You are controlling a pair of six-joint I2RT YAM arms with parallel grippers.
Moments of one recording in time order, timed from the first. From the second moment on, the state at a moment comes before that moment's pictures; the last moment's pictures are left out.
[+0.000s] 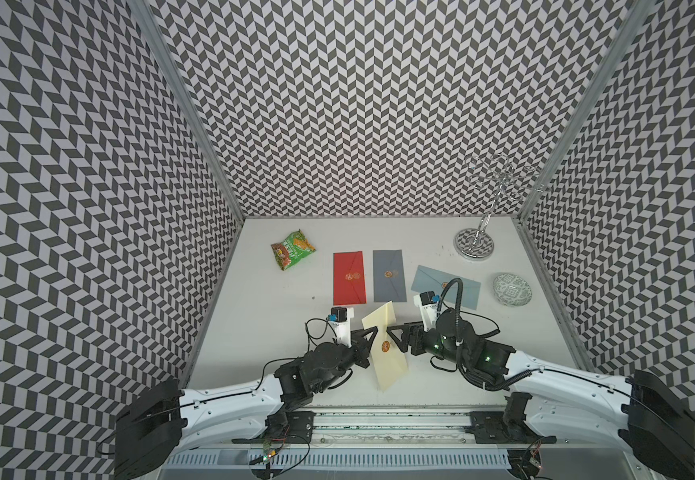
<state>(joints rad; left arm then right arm) -1.12 0.92 0.23 0.49 -0.33 -0.73 0.95 1.09 0.49 0.12 0.01 0.78</state>
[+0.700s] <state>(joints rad) -1.12 0.96 0.22 0.53 -0.33 -0.75 0.98 1.16 0.59 -0.02 0.04 0.77</state>
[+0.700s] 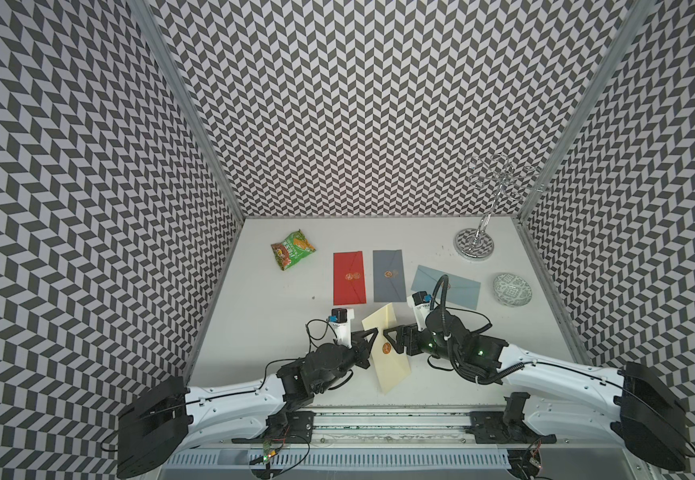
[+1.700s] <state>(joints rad) -1.11 0.90 0.16 0.53 -0.34 -0.75 1.14 1.41 0.89 -0.37 0.45 0.93</state>
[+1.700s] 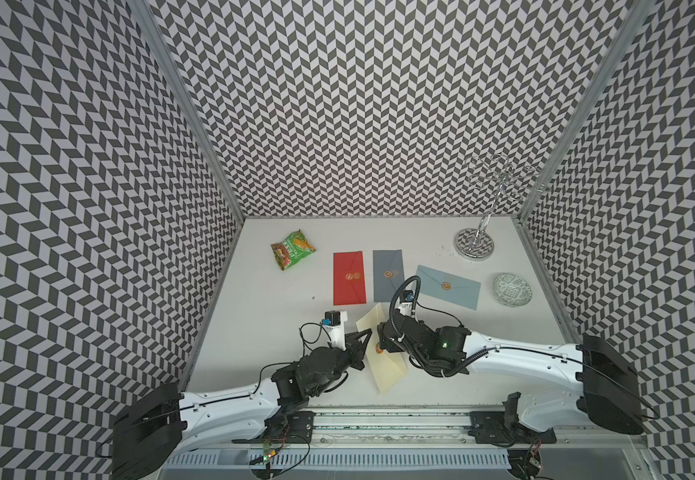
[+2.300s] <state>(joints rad) -1.11 0.84 0.16 0.56 -0.28 -0.70 1.16 1.34 0.91 -0.45 0.49 0.97</state>
